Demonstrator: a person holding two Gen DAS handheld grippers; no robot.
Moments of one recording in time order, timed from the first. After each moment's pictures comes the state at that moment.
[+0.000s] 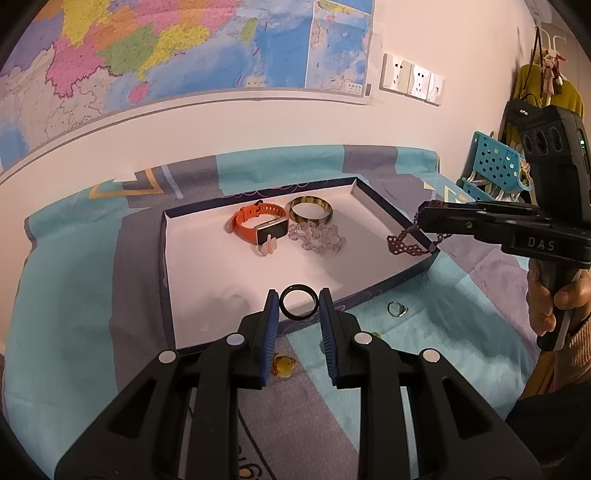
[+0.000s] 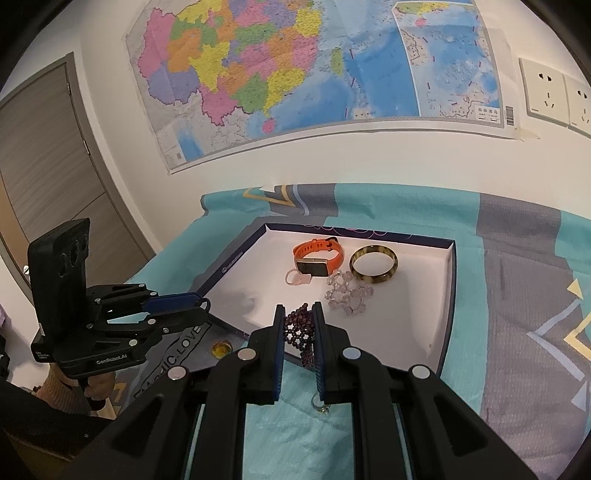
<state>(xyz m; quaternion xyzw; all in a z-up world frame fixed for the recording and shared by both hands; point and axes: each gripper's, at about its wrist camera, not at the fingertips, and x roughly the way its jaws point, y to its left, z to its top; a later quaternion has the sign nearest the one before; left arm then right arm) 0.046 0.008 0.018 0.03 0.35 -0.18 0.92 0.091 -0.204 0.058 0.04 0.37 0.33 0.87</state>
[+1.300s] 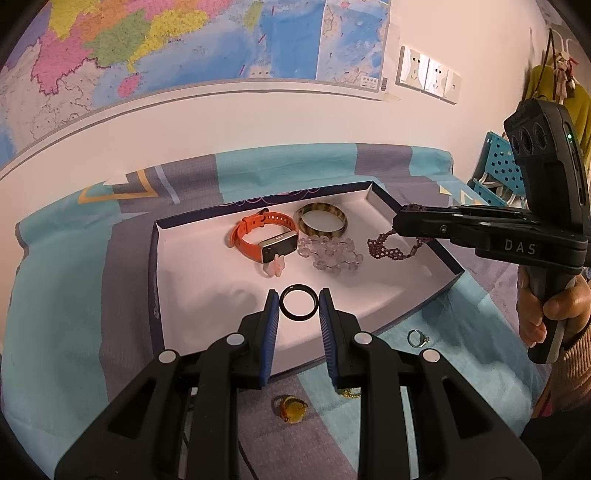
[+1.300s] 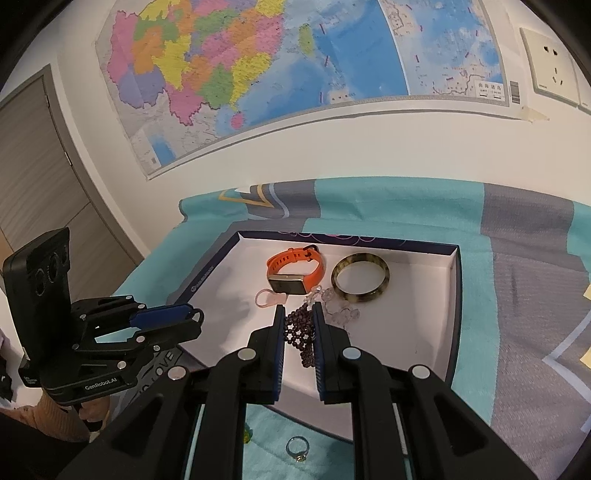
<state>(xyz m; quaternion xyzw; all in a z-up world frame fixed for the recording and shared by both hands) 0.089 -0.002 0.012 0.03 0.37 -0.16 0.91 0.145 -0.196 0.040 0.06 0.39 0.31 0.87</state>
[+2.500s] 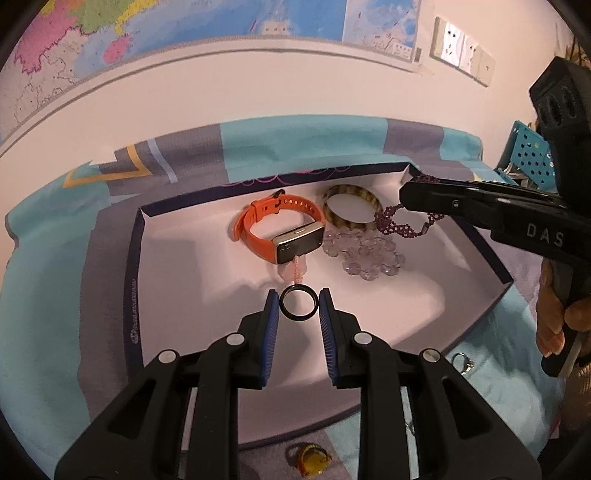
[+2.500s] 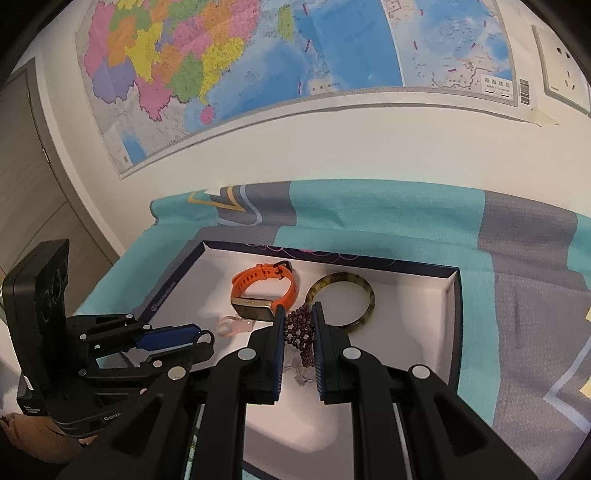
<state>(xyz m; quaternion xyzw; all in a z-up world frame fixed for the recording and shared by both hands) 0.144 -0.011 -0.022 0.03 0.42 -0.13 0.90 0.186 -0.175 0.023 0.04 0.40 0.28 0.87</state>
